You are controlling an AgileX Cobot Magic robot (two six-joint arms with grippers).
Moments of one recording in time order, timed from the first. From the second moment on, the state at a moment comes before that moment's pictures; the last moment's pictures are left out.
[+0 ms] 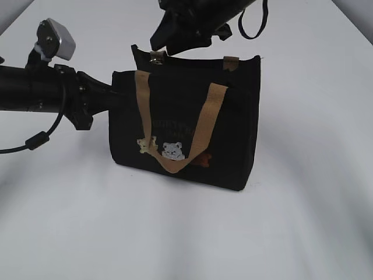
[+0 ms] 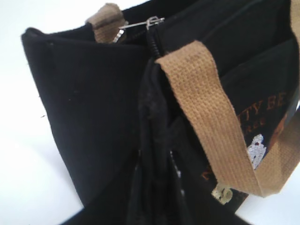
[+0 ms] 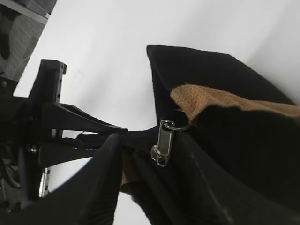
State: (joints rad) left arm -0.13 1.79 -0.90 -1.73 0.76 2.47; right arm 0.35 2.14 -1.92 0.84 0.99 -0.39
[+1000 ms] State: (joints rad) left arm -0.13 1.79 -0.90 -1.73 0.75 2.47; right arm 0.43 2.23 -1.92 0.85 0.80 -0.36
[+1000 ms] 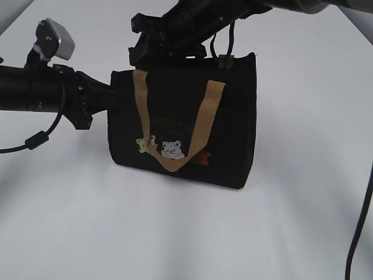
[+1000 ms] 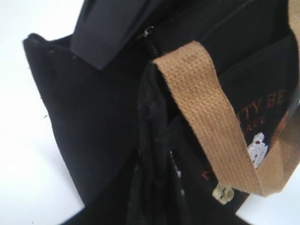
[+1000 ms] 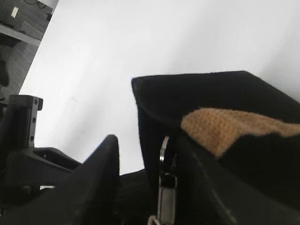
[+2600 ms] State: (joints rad) left arm -0.13 1.79 -0.90 -1.73 0.75 2.47; right arm 0.37 2.23 -1.92 0.95 0.86 -0.36
